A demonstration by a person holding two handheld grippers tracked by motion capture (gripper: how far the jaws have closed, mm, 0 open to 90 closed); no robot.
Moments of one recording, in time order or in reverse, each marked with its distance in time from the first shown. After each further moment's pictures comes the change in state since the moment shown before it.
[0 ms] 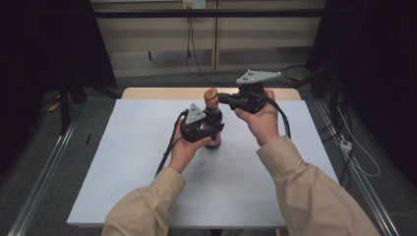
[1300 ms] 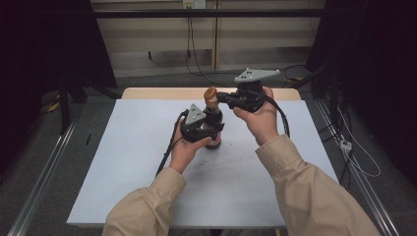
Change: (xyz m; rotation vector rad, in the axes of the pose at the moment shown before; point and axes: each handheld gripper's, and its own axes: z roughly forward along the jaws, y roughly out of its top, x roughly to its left) left arm -0.001 -0.001 0.000 -0.004 0.023 0.003; right arm 0.004 0.006 0.000 0.002 0.006 -0.001
